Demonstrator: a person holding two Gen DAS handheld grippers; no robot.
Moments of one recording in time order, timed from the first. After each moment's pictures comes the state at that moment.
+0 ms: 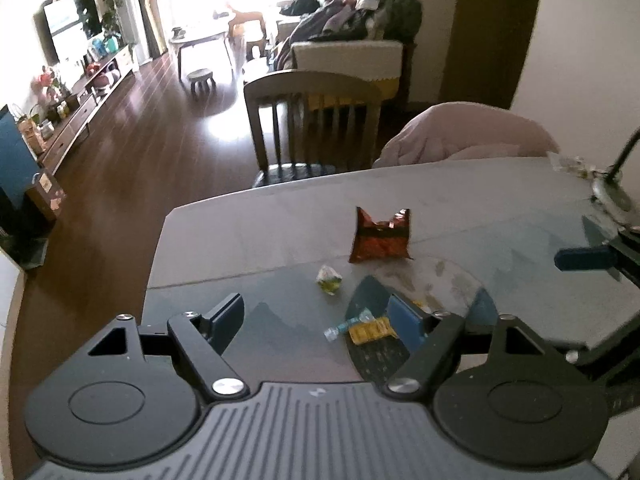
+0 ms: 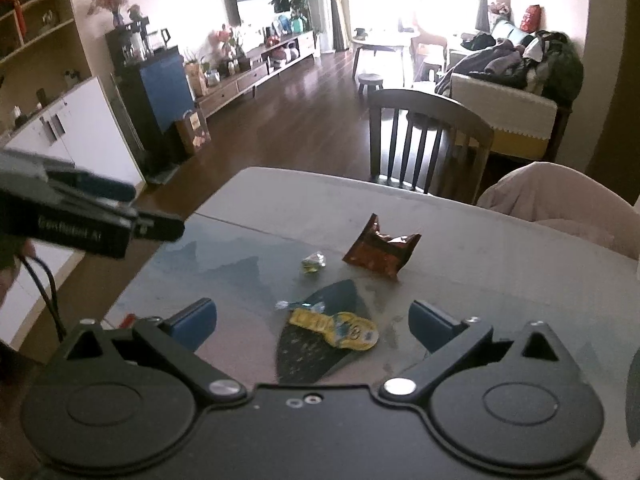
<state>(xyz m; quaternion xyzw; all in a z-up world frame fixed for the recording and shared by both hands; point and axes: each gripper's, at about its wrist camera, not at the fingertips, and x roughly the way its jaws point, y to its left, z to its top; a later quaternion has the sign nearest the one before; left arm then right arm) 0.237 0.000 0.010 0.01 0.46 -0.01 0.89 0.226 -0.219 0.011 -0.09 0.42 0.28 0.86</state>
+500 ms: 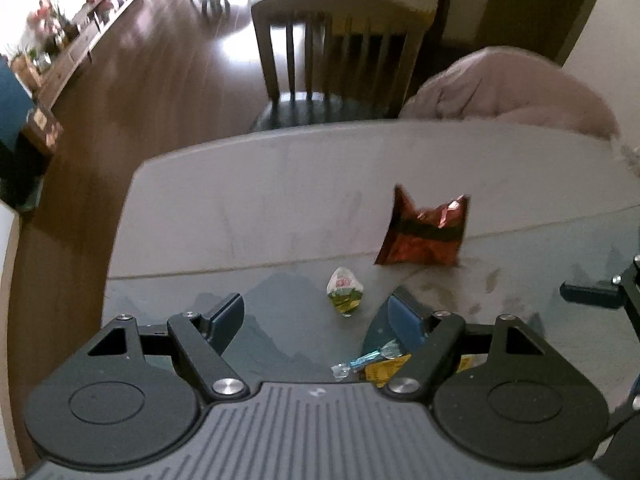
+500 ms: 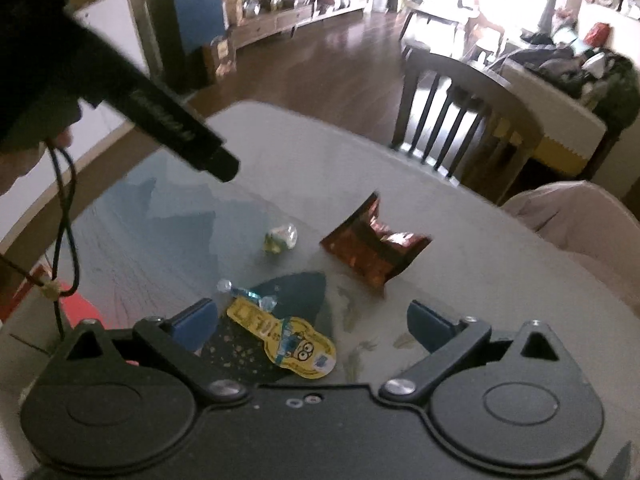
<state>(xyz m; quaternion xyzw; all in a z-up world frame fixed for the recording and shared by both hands) 0.374 0.001 -0.084 -0.02 0.57 0.02 0.82 0.310 -0.190 -0.075 -0.20 0.47 0.32 0.80</state>
